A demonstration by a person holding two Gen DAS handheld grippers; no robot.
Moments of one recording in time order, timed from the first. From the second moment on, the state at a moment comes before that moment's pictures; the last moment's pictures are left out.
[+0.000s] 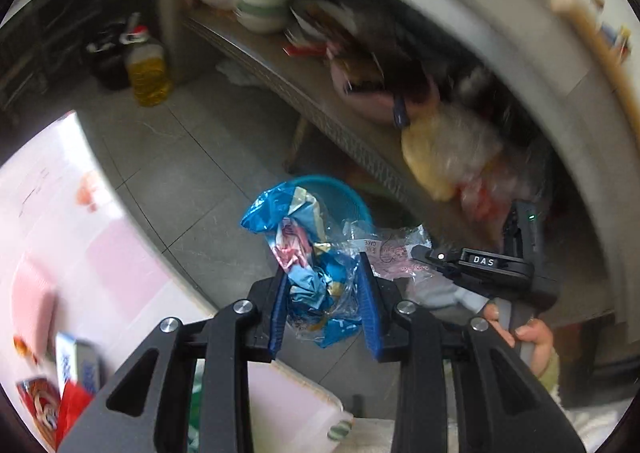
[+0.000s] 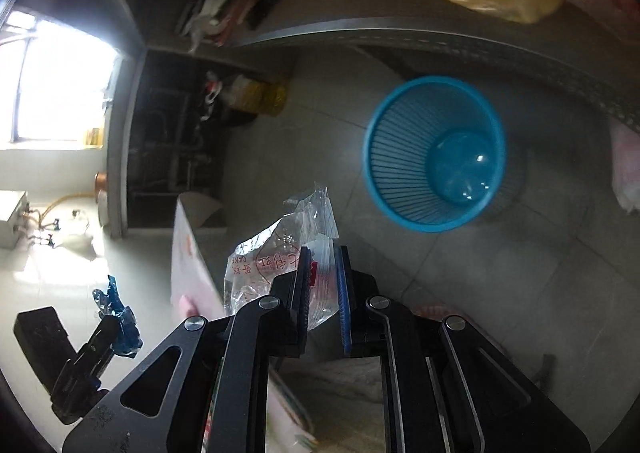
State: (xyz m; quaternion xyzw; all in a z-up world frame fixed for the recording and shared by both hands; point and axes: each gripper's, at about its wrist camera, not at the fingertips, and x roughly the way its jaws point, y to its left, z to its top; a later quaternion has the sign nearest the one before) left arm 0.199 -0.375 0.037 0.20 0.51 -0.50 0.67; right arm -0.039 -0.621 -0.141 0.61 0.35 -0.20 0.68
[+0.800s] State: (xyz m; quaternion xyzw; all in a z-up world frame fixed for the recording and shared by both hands) left arm 0.210 -0.511 -0.076 0.20 0.58 -0.43 0.66; right arm -0.028 -0.657 -0.265 0.61 0.40 -0.26 0.63
